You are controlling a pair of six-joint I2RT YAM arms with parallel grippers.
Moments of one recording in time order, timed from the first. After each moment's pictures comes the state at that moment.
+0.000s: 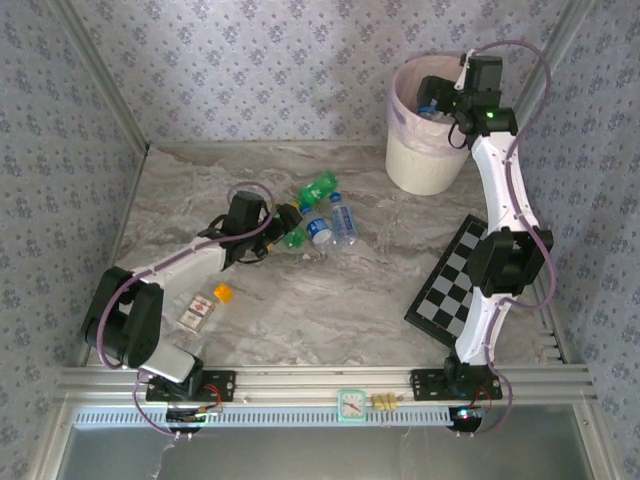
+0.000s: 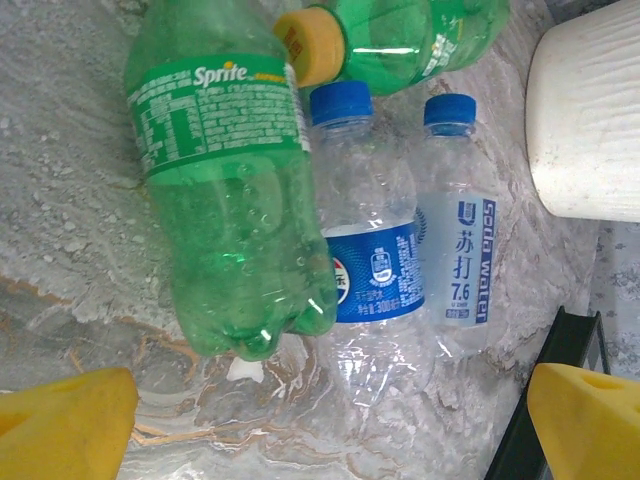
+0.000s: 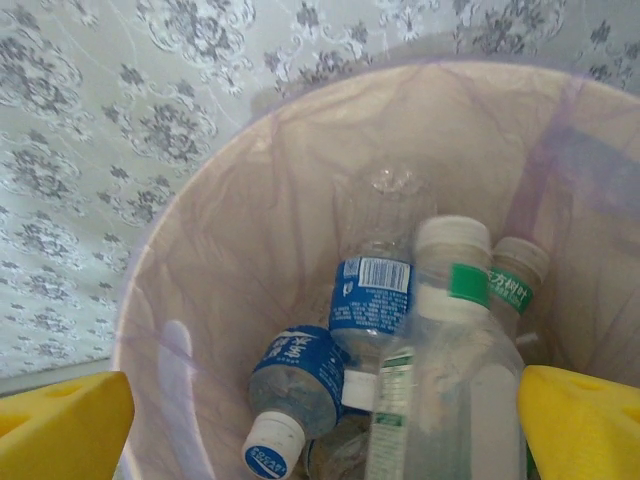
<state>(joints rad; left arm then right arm) -0.49 1.49 0.89 -0.11 0.17 -1.04 0.02 1.96 2.17 -0.62 -0.03 0.27</state>
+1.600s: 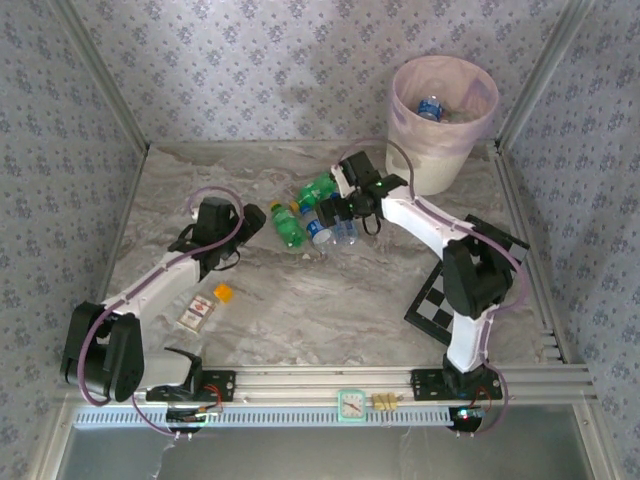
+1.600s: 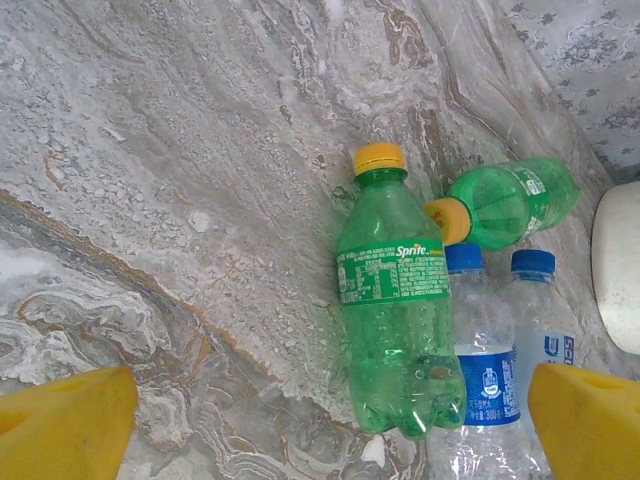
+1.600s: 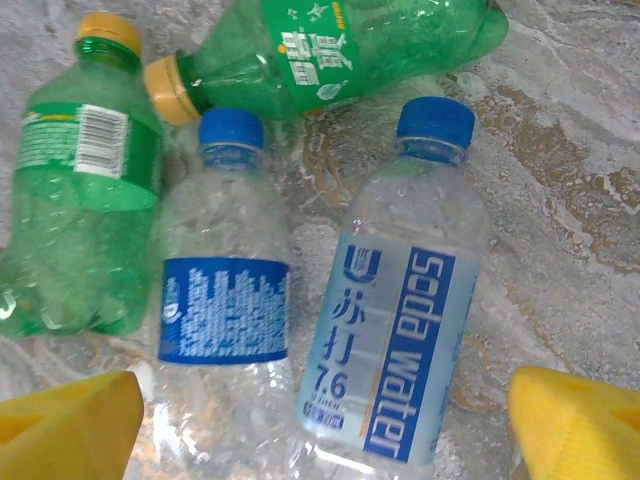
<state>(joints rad) -0.34 1.29 0.76 -0.19 -0.02 -0.99 0.54 1.92 1.58 -0.65 -0.05 0.10</state>
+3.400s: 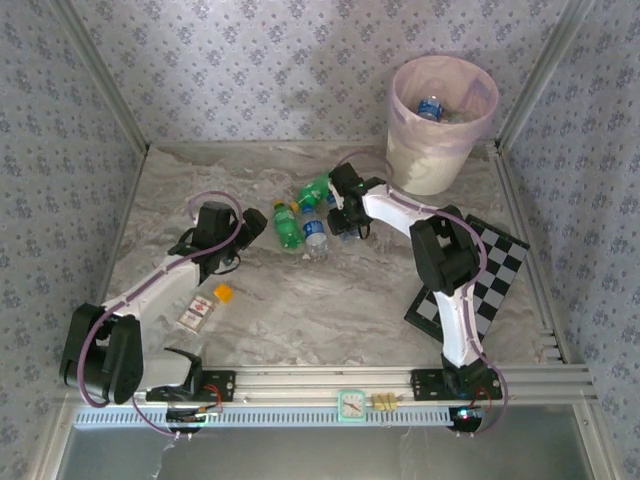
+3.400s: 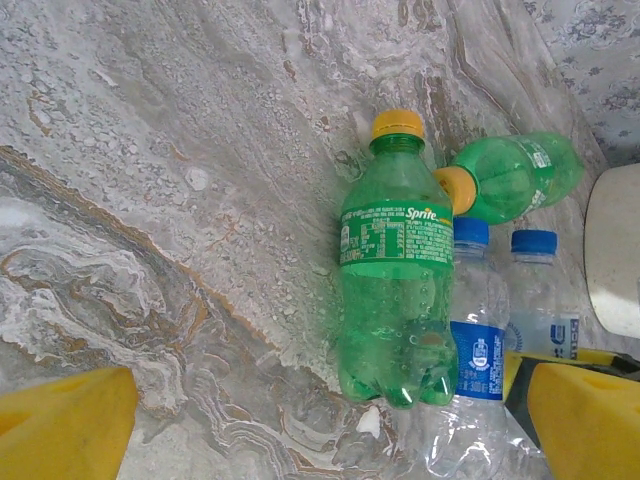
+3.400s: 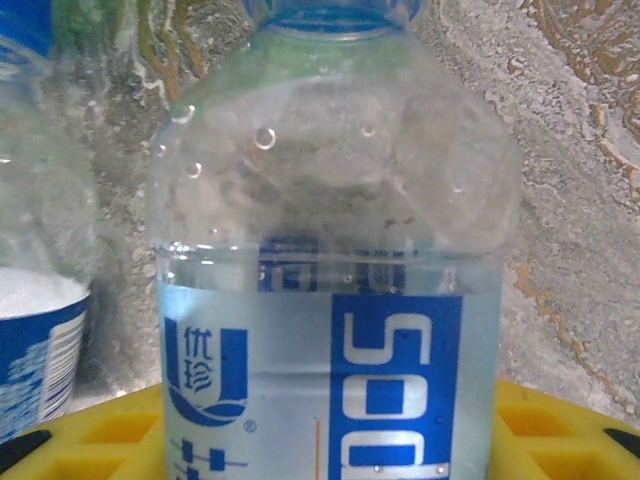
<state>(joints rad) -0.34 1.28 0.74 -0.18 0.04 -1.02 0.53 2.11 1.61 -0.67 0.04 0.11</state>
